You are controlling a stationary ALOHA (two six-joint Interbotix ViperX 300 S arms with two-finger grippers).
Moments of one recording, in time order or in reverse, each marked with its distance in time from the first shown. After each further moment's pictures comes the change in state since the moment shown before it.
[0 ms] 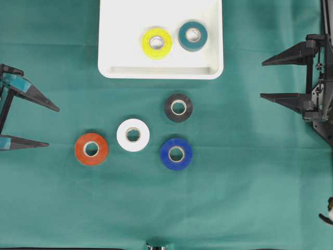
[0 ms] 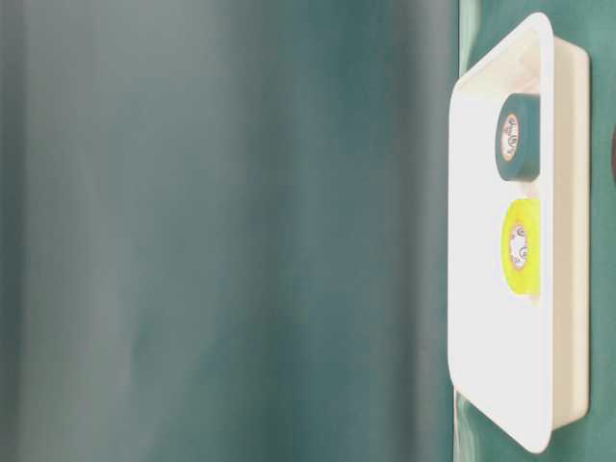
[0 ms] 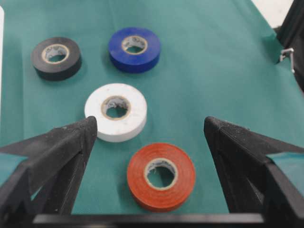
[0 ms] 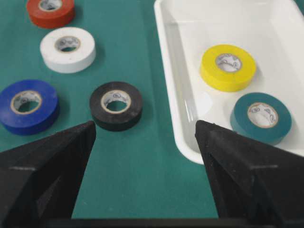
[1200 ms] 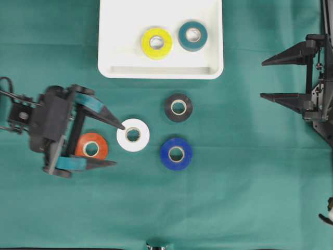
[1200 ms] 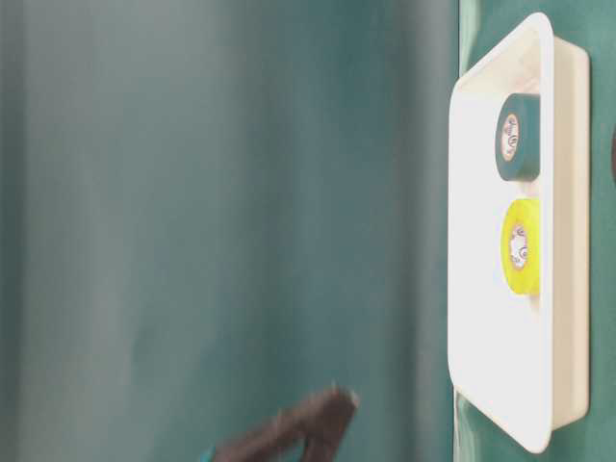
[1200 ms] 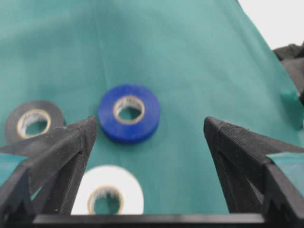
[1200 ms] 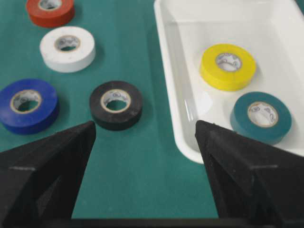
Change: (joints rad) left arm -0.006 0.577 -0.342 0.002 -0.202 0.009; right arm 0.000 0.002 0.000 0.000 0.002 0.000
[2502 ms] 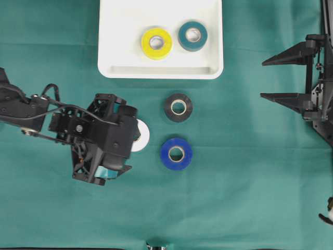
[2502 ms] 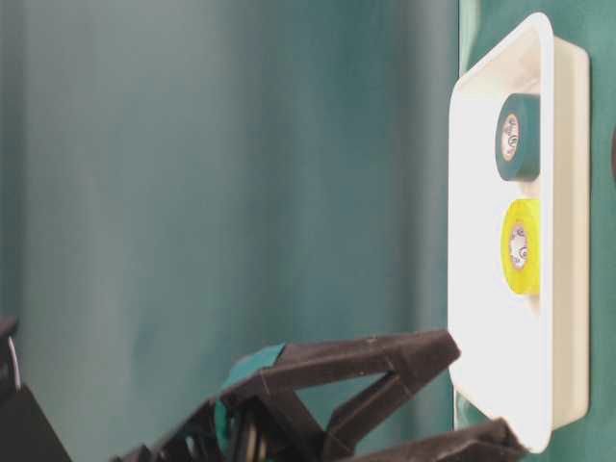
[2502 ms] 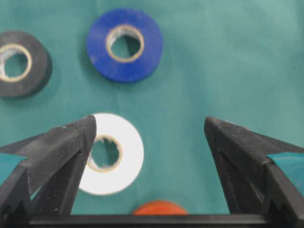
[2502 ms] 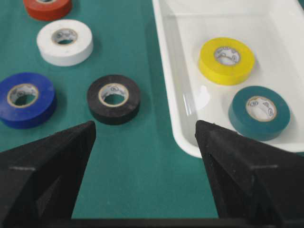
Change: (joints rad) left arm 0.011 0.201 -0.351 0.003 0.611 -0.006; right arm 0.002 0.000 0.000 0.002 0.018 -0.006
